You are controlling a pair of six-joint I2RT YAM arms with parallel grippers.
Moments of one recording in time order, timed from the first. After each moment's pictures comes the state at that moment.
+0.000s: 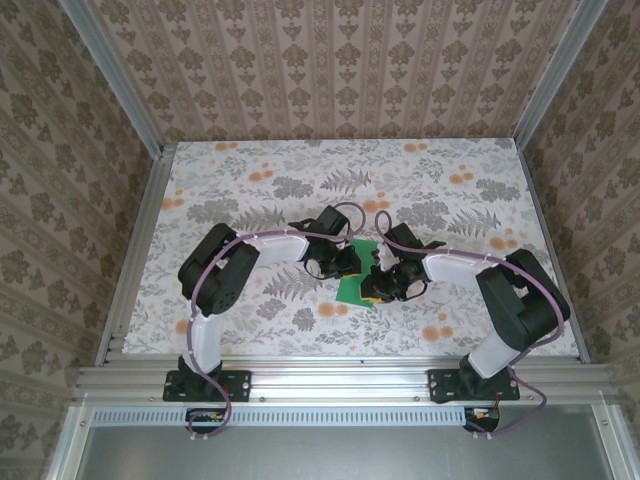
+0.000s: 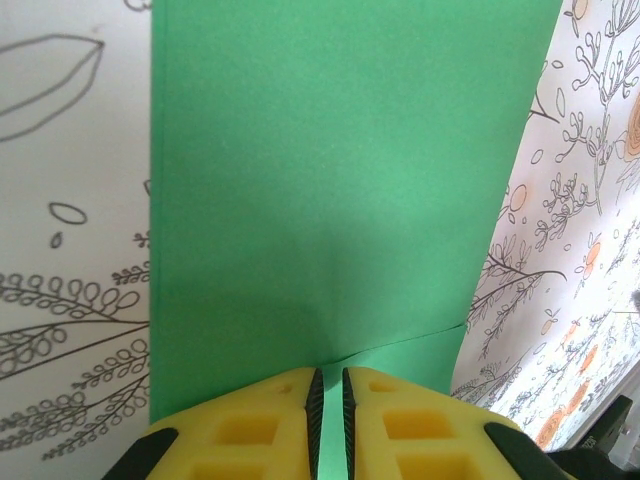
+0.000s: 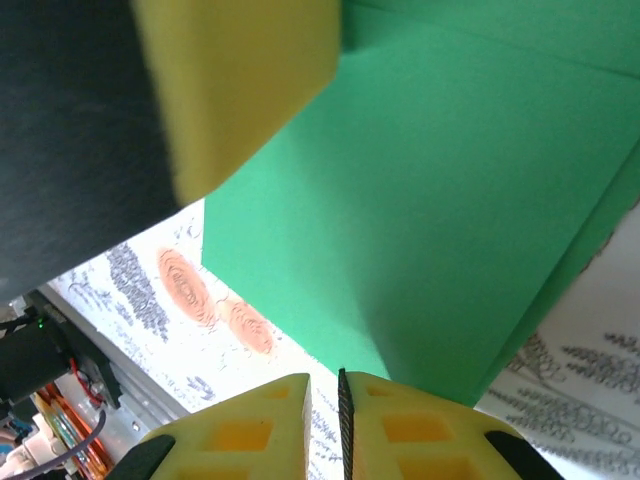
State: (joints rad) left arm -0.80 2.01 1.23 -0.31 0.48 -0.79; right arm 0.47 1.60 0.76 -0.39 -0.60 0.61
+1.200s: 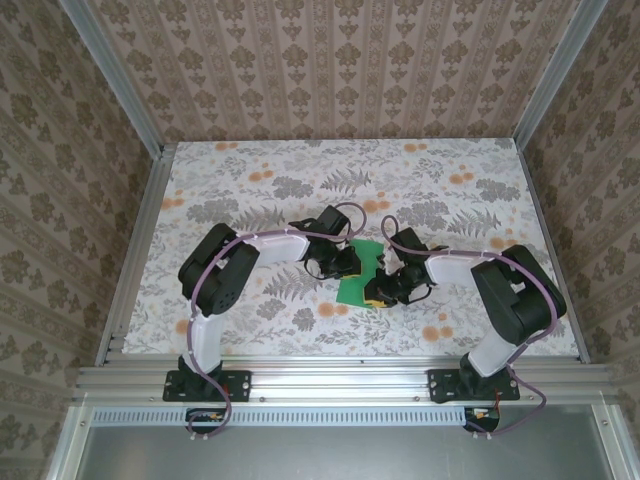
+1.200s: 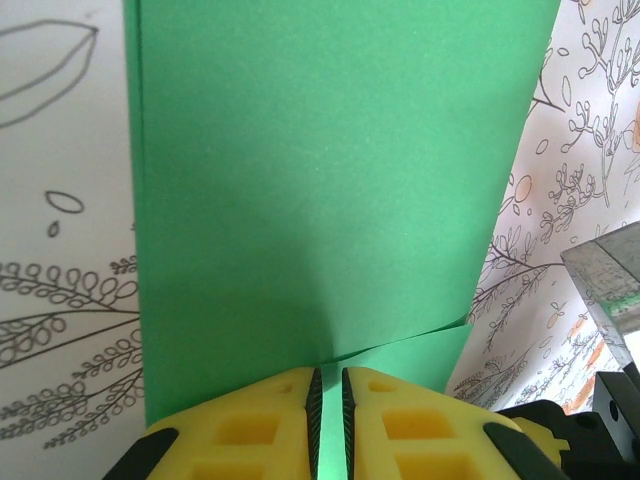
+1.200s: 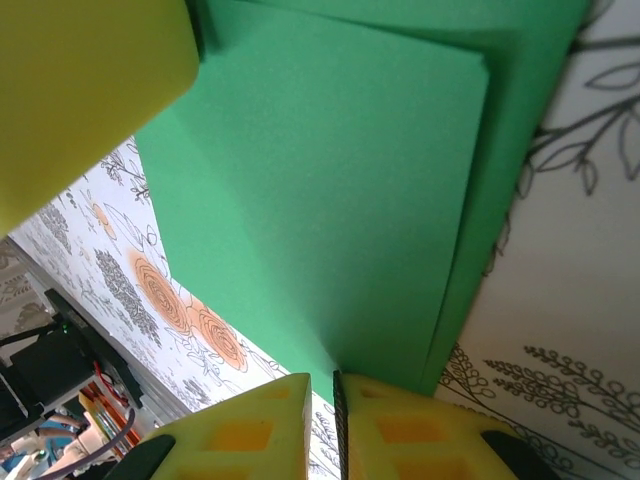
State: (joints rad) left arm -0.80 2.01 1.24 -0.33 0.48 -0.78; right arm 0.42 1.65 0.70 -0.32 -0.66 0.65
